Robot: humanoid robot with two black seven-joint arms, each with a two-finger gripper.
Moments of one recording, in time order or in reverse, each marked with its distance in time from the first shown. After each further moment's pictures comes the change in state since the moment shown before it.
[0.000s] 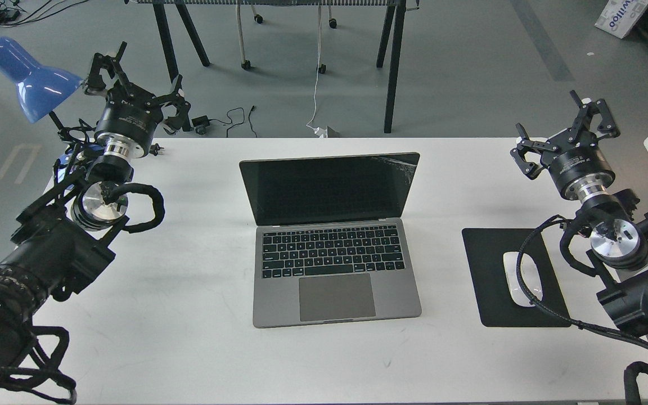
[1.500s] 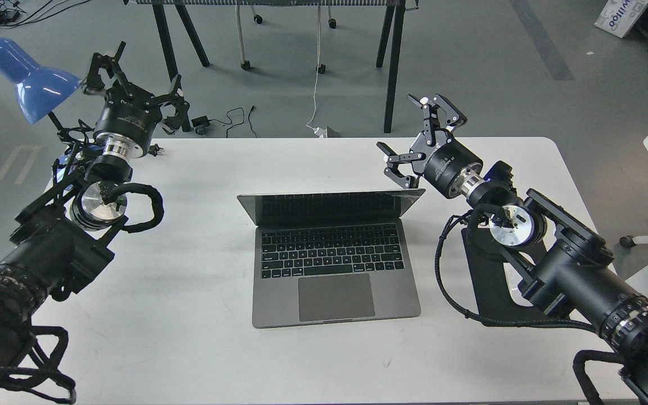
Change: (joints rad) left arm 0.000 0.002 0.000 0.001 0.000 0.000 0.000; right arm 0.123 0.116 -0.396 0.125 0.001 -0.005 -0.081
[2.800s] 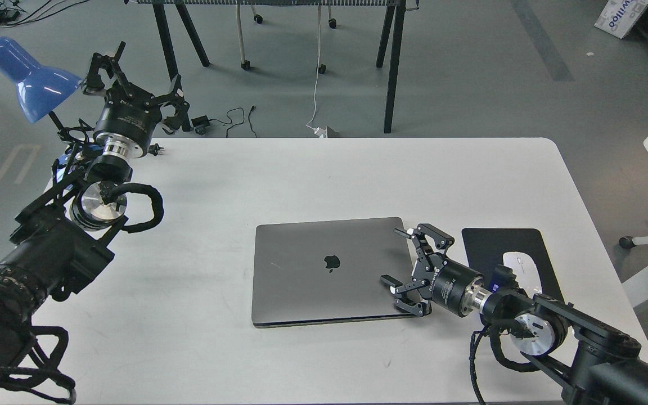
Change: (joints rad) left arm 0.000 0.000 0.000 0.000 0.000 0.000 0.000; right arm -0.264 -0.145 -0.280 0.165 -0.026 -0.004 0.002
